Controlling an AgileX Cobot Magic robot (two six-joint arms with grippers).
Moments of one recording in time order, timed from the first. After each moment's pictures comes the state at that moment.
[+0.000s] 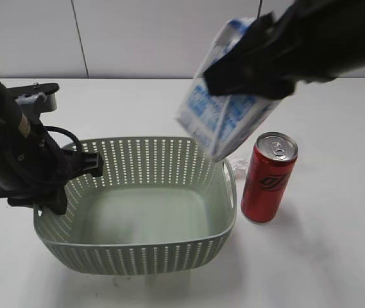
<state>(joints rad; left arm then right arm) -0.65 1.51 -0.91 0.01 0.85 -0.70 0.63 1.24 -1.06 0.46 0.61 -0.36</state>
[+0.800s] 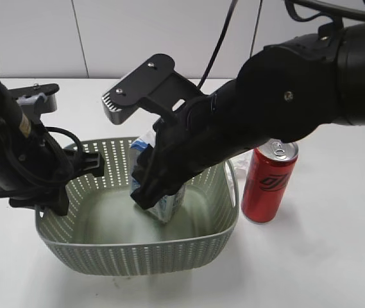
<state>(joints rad) -0.65 1.51 -0.91 -0.01 0.85 -0.70 0.88 1.70 -1.06 0.17 0.30 -0.29</state>
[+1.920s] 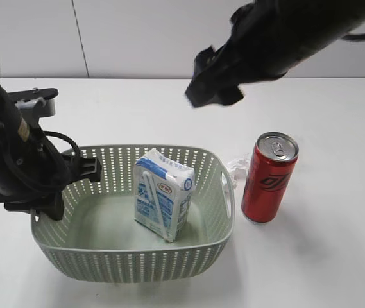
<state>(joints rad) -0.65 1.51 -0.91 0.00 0.87 -0.70 0.68 1.54 -1.23 0.14 0.66 -0.17</state>
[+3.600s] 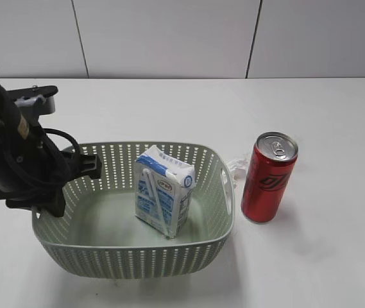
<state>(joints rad) -0.64 1.51 -0.91 0.00 0.85 -0.69 0.13 0.95 -0.79 0.08 1.10 -0.08</state>
